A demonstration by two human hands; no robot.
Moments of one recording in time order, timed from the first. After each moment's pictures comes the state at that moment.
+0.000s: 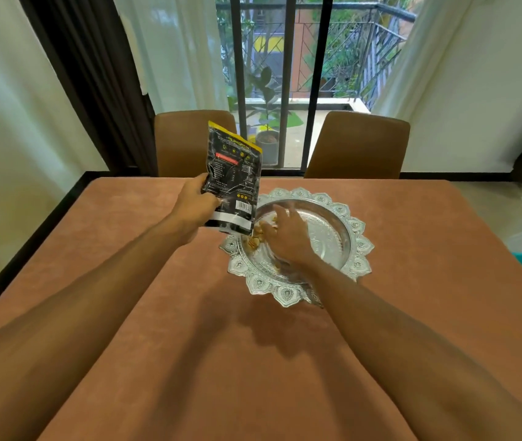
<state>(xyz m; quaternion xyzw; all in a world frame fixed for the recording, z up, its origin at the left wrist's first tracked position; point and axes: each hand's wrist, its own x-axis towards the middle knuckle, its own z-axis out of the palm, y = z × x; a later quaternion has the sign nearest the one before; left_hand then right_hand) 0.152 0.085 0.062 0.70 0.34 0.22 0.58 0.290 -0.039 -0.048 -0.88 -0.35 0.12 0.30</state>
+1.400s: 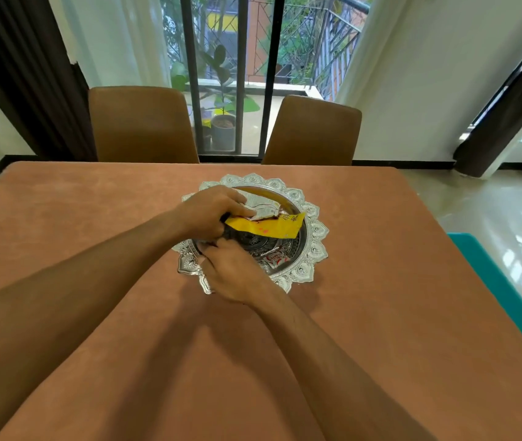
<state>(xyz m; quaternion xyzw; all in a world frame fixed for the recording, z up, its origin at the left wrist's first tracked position) 0.219 0.069 0.009 0.99 -0.01 0.02 0.15 0.226 -0.076 -0.051 -0.80 -0.53 0.12 0.24</state>
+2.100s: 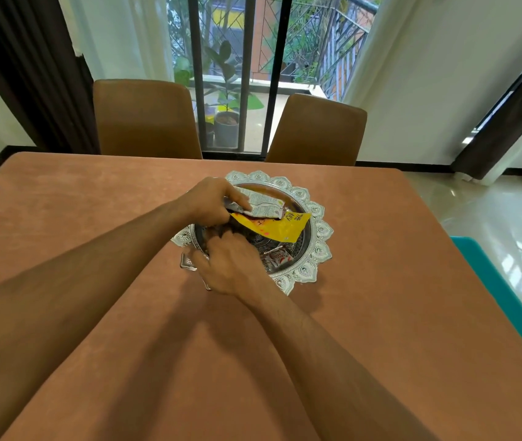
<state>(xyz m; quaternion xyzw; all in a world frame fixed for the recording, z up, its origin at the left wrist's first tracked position) 0.228 0.079 0.009 0.95 0.10 0.03 0.30 0.213 -0.066 -0.029 -0.87 -0.46 0.09 0.18</state>
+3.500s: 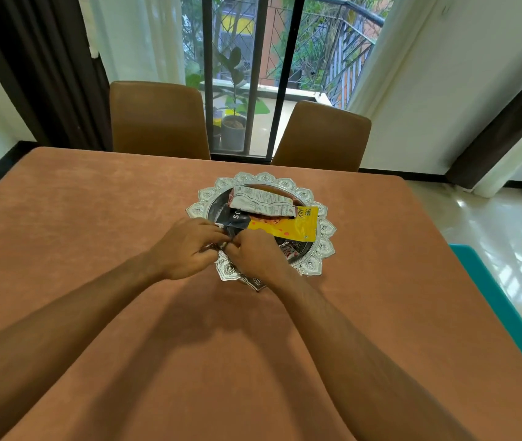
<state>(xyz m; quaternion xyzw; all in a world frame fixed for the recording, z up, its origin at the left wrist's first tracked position) 0.121 0.065 -0.026 0.98 0.04 0.06 0.18 0.233 -0.079 -0.029 -0.86 -0.45 0.13 0.21</state>
